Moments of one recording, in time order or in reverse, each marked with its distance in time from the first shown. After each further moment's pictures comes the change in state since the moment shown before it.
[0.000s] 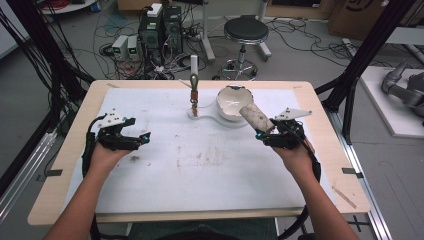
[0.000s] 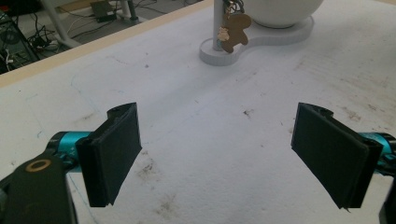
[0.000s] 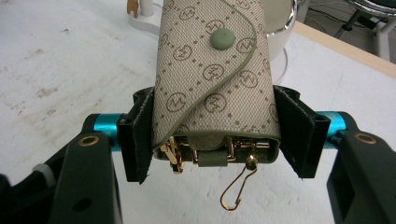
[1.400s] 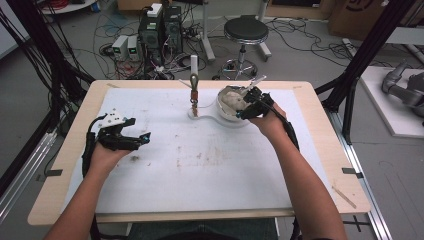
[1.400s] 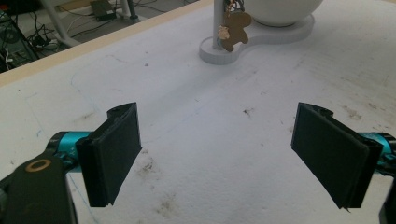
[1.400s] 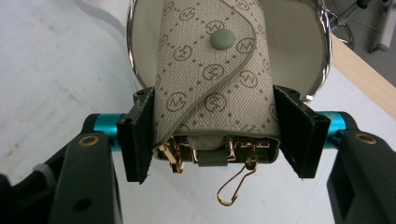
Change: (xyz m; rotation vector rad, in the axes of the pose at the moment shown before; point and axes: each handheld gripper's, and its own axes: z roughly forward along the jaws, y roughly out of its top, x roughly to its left) left arm 0.000 0.000 0.000 0.005 0.001 0.000; right arm -0.011 0.083 0.098 0.272 -0.037 -0.140
